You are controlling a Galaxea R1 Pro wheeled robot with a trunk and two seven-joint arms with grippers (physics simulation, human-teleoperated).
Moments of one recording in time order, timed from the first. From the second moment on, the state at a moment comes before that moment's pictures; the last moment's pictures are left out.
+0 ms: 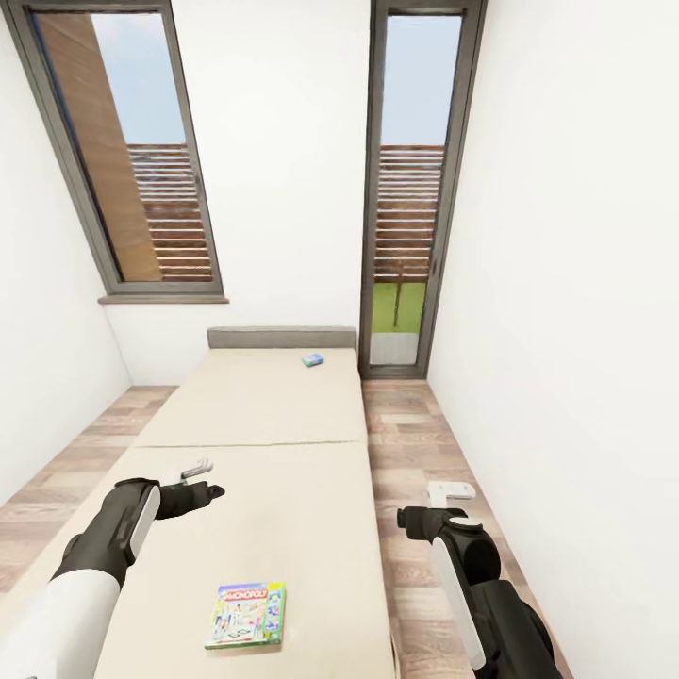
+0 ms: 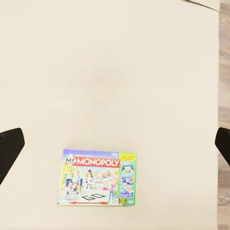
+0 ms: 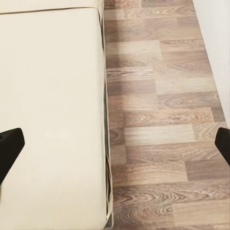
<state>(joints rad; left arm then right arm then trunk) -0.68 0.12 0.26 -0.80 0.00 0.77 -0.25 -0.31 0.16 0.10 -1.46 -0.06 0.87 -0.26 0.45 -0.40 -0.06</state>
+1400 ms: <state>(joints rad) -0.68 0.11 0.26 -0.77 -0.01 0.74 -0.23 -0.31 0.16 0.10 -1.46 -0.06 0.89 -0.26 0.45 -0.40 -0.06</state>
